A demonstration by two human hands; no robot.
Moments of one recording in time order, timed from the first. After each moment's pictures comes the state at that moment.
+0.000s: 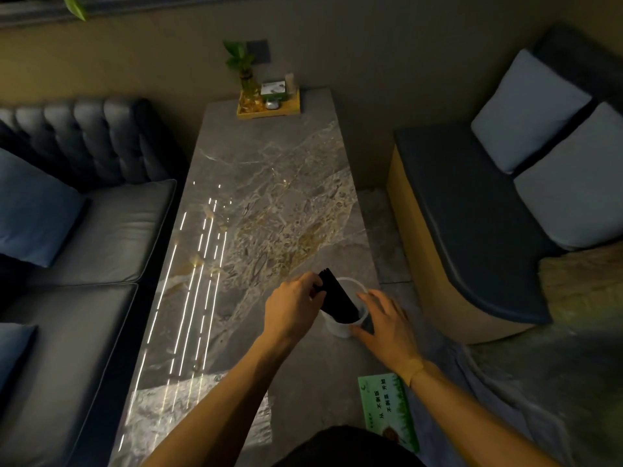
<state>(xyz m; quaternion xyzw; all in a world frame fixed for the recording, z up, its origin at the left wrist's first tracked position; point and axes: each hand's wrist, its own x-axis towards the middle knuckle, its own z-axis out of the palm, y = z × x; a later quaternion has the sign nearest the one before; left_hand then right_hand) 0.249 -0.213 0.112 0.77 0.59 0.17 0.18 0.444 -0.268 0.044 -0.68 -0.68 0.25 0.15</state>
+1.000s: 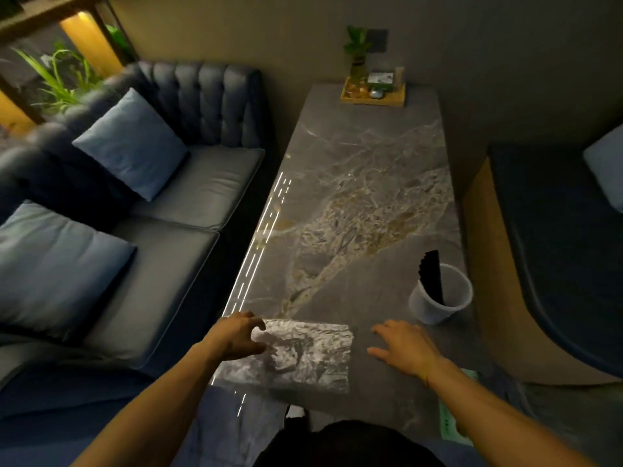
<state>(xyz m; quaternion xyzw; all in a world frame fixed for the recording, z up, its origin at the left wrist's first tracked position) -0.051 -0.324 0.044 0.69 0.66 -0.17 0.25 0.306 -0.295 0.040 -0.52 -0.81 0.21 -0.17</state>
